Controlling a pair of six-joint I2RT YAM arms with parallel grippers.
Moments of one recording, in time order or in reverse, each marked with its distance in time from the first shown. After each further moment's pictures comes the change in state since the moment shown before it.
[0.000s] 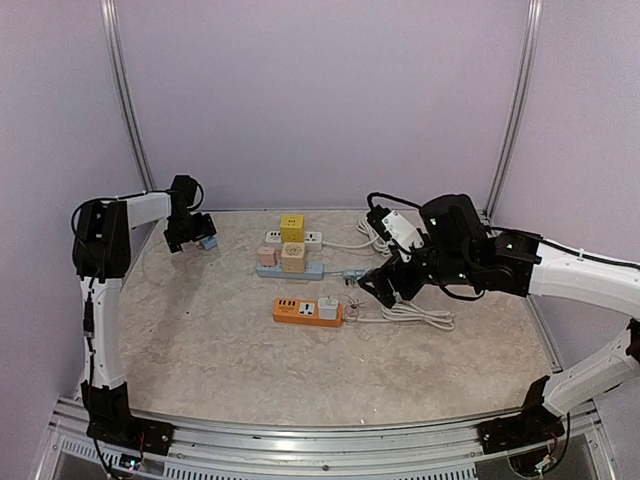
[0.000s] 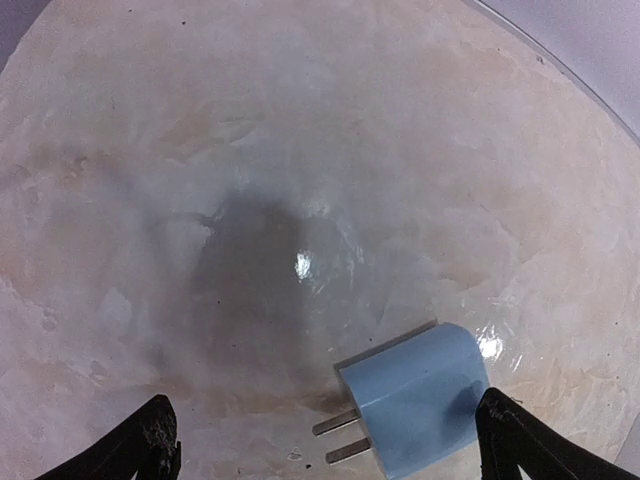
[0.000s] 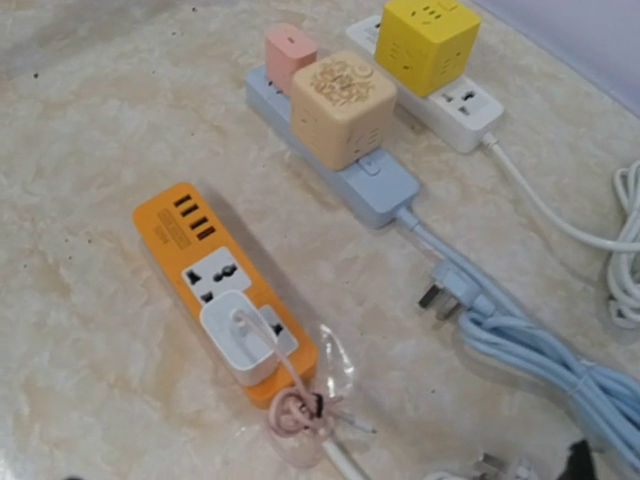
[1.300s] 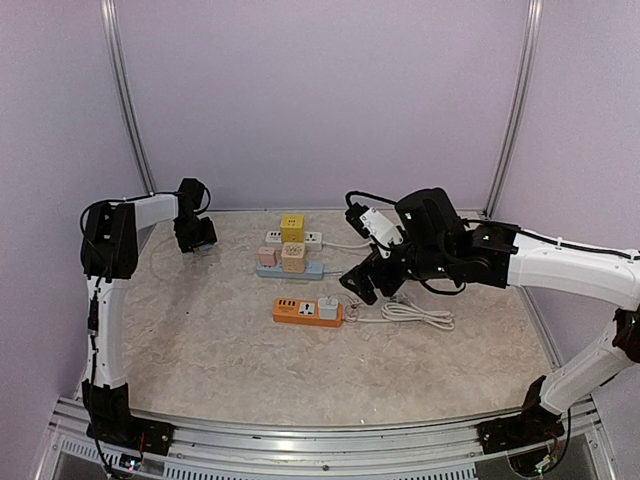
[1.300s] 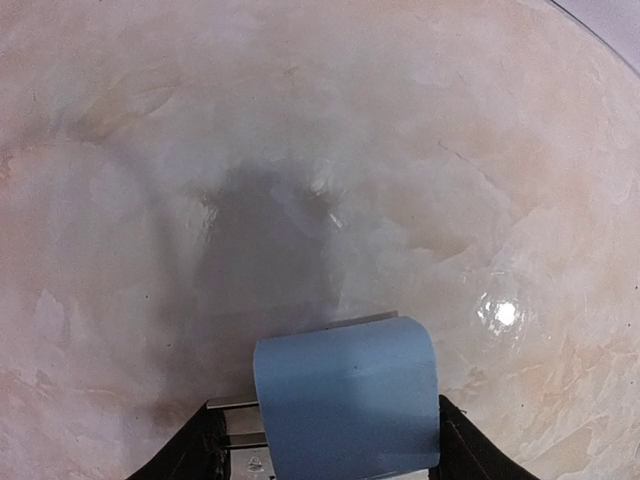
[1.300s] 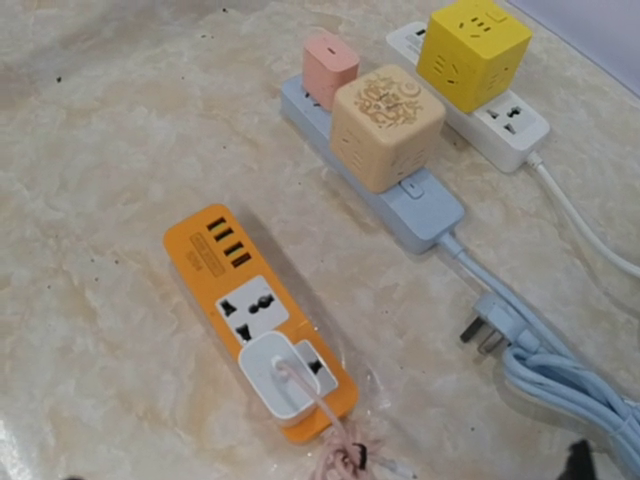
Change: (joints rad) left arm -0.024 0.070 0.067 -0.047 0.027 0.063; right arm 0.034 0.127 0.105 -0.003 -0.017 0.014
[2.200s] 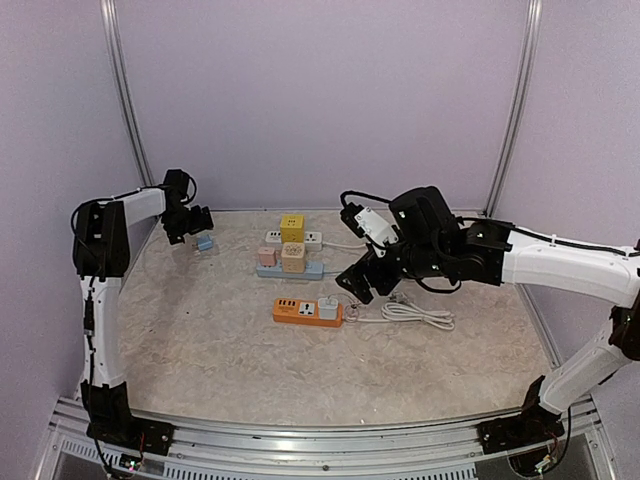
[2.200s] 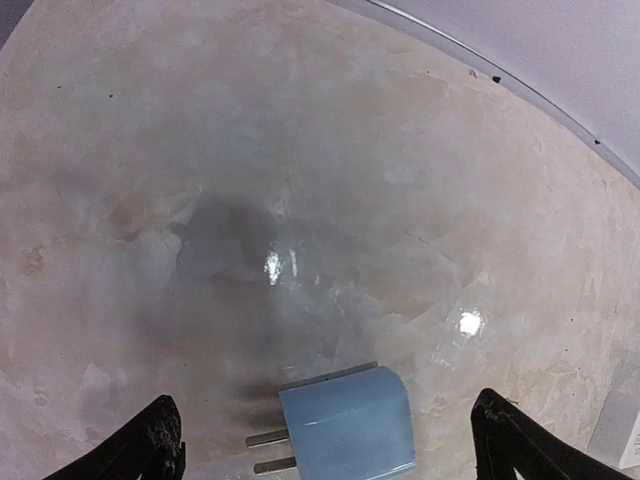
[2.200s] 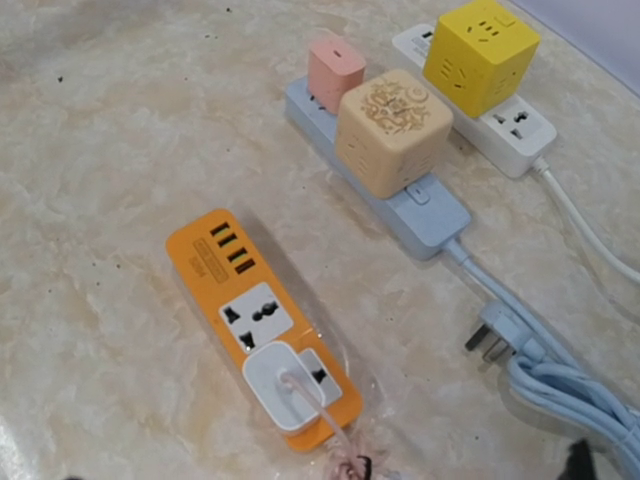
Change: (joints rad) left arm 0.069 -0.028 0.027 0.043 0.118 0.058; right arm 0.005 0.029 0.031 -0.007 0.000 -0.003
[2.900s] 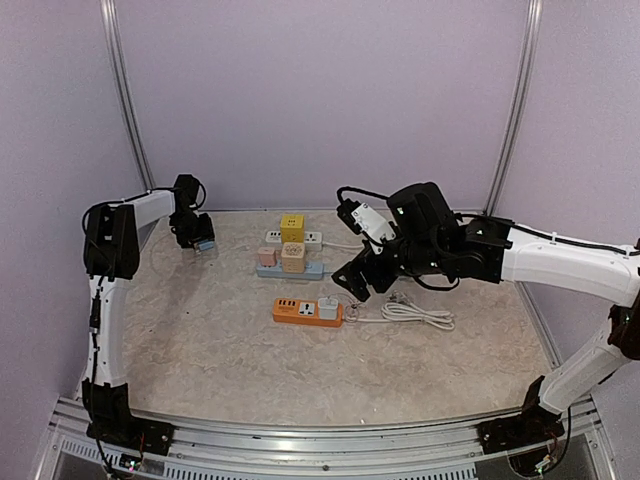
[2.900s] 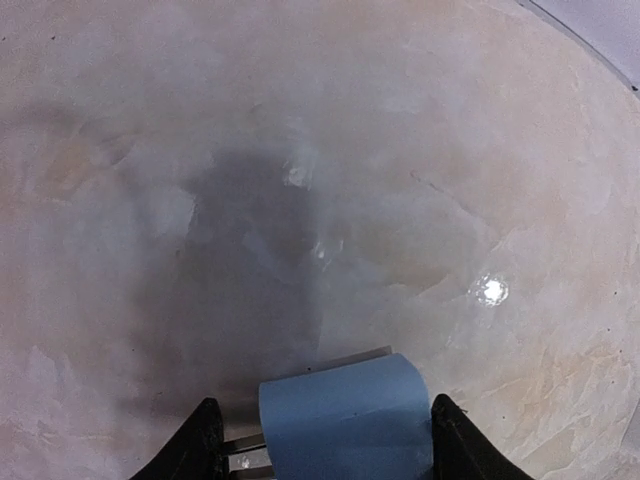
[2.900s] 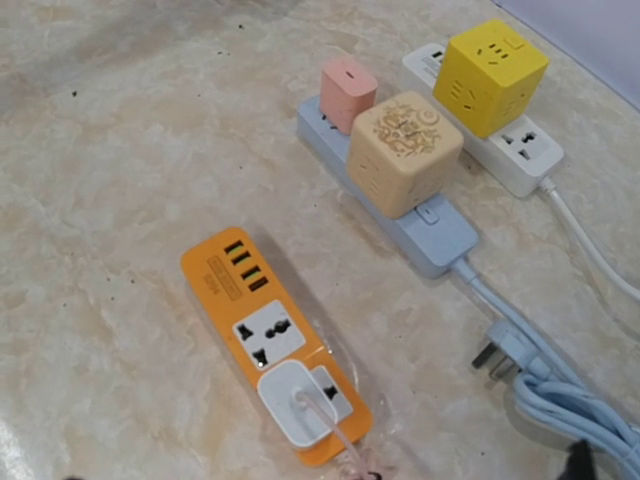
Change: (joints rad) left arm -0.039 0.090 0.101 -0.114 -0.014 0.018; right arm 0.013 0.011 0.033 -0.008 0.000 -0.001
